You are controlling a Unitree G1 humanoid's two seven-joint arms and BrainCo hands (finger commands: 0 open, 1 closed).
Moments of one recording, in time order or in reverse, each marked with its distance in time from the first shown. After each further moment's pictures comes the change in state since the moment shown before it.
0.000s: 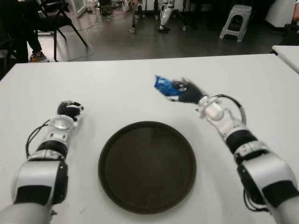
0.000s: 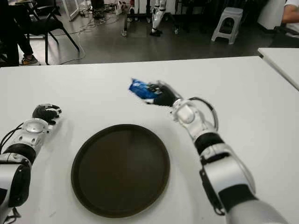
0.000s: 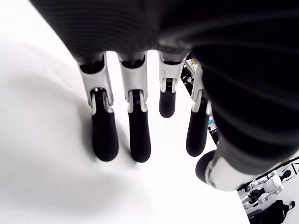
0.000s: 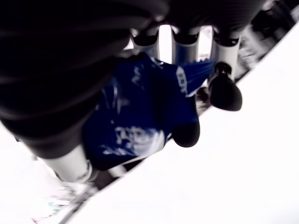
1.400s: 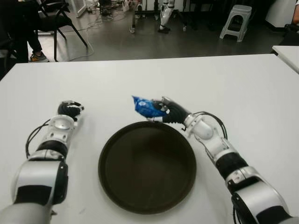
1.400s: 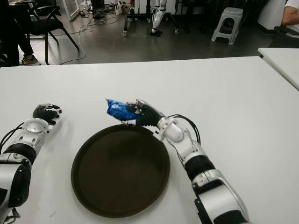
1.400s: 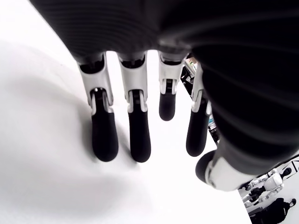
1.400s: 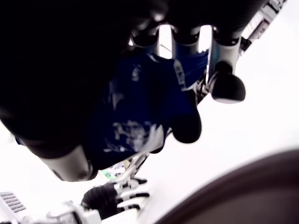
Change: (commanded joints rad) left arm 0.003 0.002 0.000 -0.003 -0.004 -0.012 0.000; right arm 0.229 0.064 0.036 -0.297 0.065 -0.026 0.212
